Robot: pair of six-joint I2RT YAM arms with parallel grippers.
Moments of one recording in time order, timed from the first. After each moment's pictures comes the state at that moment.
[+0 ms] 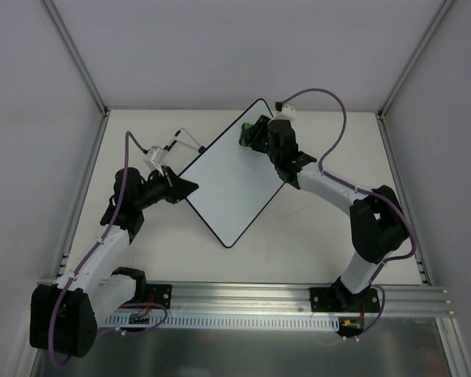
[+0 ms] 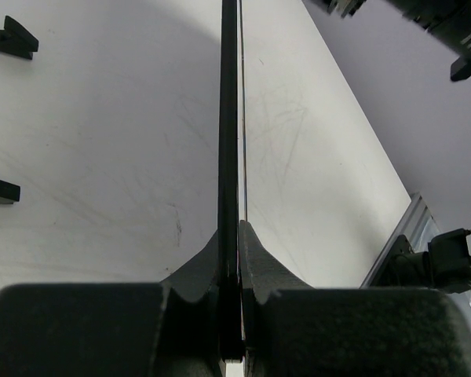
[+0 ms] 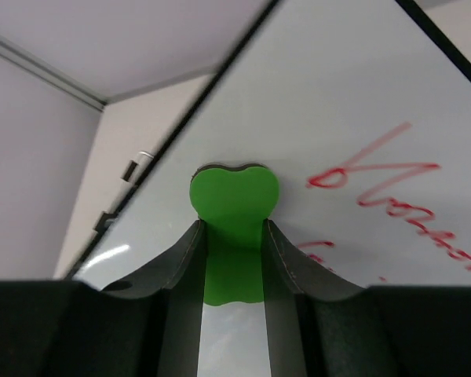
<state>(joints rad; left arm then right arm) -0.17 0.95 0.51 0.17 0.65 -0.49 0.60 1.72 1.19 0.23 0.21 0.66</state>
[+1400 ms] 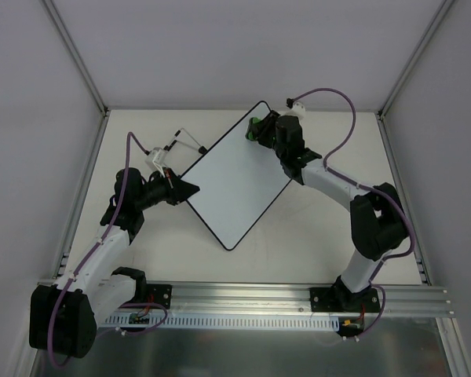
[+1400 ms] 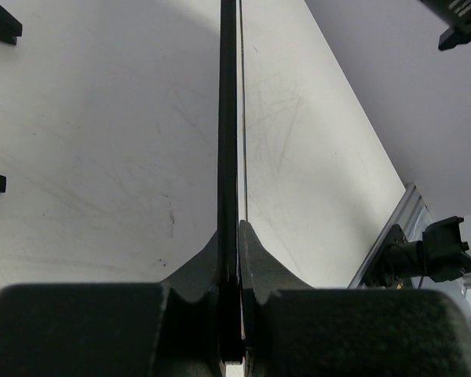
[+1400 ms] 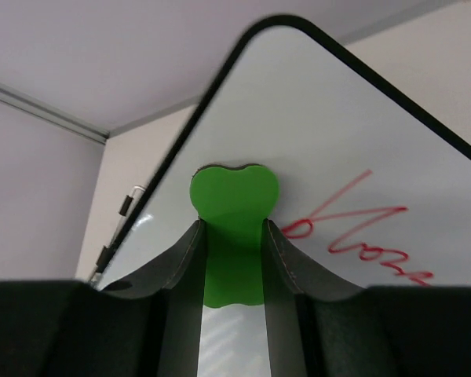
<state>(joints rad) -0.18 0.95 0.51 0.14 0.67 -0.48 0.54 1.73 1.20 0.25 0.20 0.73</state>
